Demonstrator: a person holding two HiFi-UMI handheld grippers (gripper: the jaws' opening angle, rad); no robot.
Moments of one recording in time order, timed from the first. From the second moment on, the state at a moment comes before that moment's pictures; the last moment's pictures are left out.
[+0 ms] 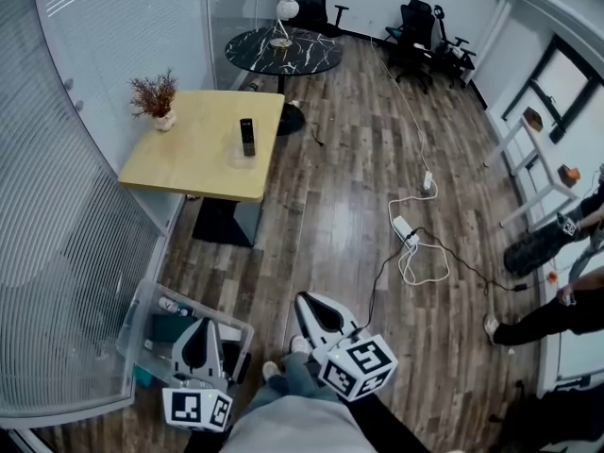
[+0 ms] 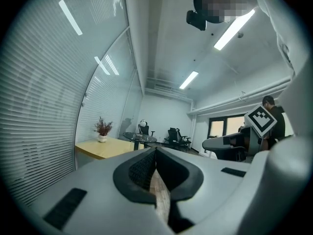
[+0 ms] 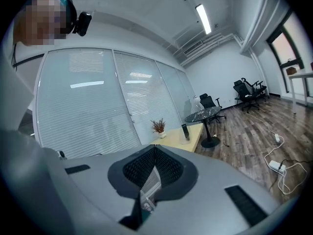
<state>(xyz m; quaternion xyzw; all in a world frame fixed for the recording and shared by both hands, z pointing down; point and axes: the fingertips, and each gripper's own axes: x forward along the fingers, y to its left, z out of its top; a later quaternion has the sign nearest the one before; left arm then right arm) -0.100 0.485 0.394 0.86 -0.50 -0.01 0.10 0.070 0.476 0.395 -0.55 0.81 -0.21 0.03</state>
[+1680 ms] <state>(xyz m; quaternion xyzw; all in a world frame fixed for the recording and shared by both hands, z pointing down) 0.009 0.261 0.394 0.82 -0.56 -0.02 0.09 0.177 0.229 0.409 -0.48 0.85 -0.21 0.01</state>
